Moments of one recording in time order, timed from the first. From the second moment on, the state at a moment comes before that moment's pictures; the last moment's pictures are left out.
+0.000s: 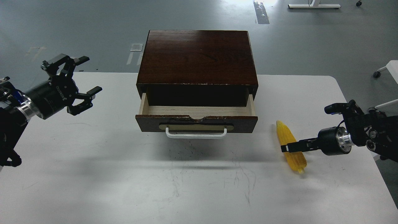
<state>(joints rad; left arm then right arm) -0.90 0.97 -0.03 -1.19 -0.07 -0.49 -0.49 1.01 -0.72 -0.22 0.97 -1.33 0.43 0.49</state>
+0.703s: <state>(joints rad) -0.90 0.98 -0.05 -1.19 -0.06 -0.49 -0.49 1.33 -0.81 -0.23 1.02 -1.32 0.38 0.49</state>
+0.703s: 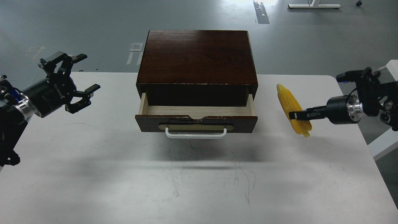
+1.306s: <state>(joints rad) -0.90 0.97 -0.07 -1.20 -0.07 -0.49 -0.49 1.92 -0.34 -0.60 1.09 -1.37 0.22 0.49</state>
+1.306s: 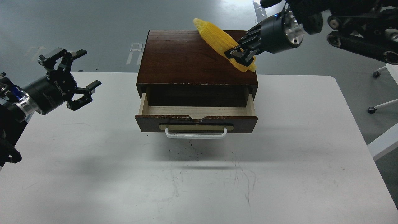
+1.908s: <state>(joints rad) -0.88 0.98 -0.07 -1.19 -0.07 -0.49 -0.49 1.95 0.00 -0.78 1.11 -1.45 0.09 0.49</state>
